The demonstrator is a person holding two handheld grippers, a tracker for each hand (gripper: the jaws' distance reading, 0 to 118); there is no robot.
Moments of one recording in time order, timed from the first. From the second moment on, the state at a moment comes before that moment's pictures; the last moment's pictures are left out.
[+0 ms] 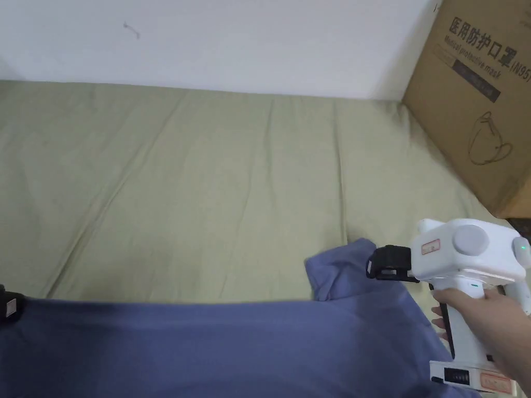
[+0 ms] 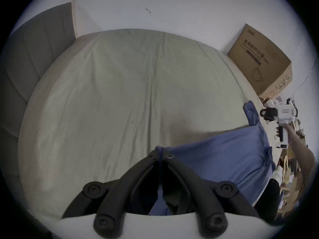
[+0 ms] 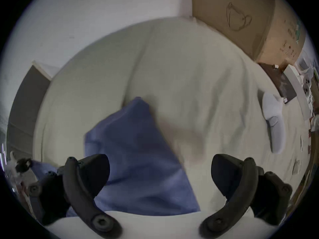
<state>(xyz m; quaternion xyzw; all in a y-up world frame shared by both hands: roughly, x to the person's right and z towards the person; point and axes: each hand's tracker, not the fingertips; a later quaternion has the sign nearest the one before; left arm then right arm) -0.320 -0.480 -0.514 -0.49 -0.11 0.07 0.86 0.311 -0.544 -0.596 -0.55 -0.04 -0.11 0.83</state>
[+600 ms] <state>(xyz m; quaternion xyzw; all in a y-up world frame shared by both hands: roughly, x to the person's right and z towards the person) -0.336 -0.435 -0.456 -0.46 -0.11 0.09 0.87 0.336 -0.418 -0.440 -0.43 0.02 -0.18 0.88</state>
